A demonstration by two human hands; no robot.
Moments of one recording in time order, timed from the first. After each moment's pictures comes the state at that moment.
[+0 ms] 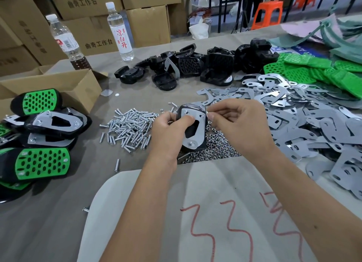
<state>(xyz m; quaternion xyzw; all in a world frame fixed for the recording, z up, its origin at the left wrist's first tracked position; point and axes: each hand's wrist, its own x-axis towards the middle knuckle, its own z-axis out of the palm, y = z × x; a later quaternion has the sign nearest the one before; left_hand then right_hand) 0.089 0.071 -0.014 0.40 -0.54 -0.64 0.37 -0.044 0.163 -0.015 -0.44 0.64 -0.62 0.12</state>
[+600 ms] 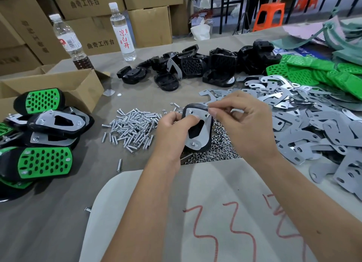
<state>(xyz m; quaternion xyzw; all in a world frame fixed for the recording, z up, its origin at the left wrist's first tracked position) 0.090 0.075 -0.007 0.38 -0.54 -0.67 0.34 -0.042 0.159 -0.017 -0.47 0.59 -0.65 0.06</state>
